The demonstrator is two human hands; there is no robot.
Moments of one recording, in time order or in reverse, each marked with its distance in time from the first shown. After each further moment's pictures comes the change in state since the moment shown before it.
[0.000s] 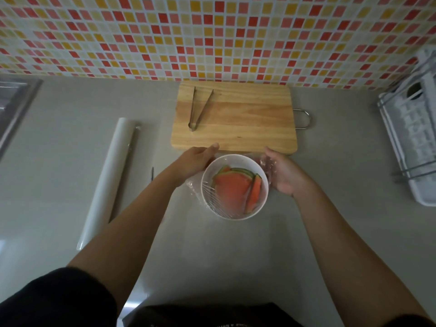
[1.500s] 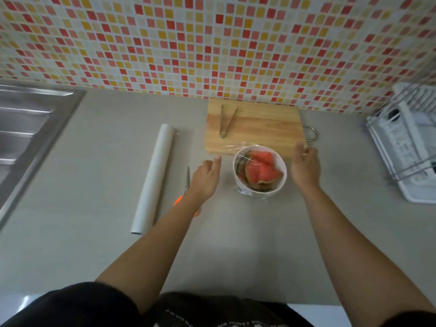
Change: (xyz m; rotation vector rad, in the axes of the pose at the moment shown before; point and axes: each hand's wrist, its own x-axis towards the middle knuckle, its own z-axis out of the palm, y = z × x) left_hand -0.070 -0.051 -0.015 -0.108 0.292 0.041; right_hand -0.034 0.014 0.049 -0.706 0.937 -0.532
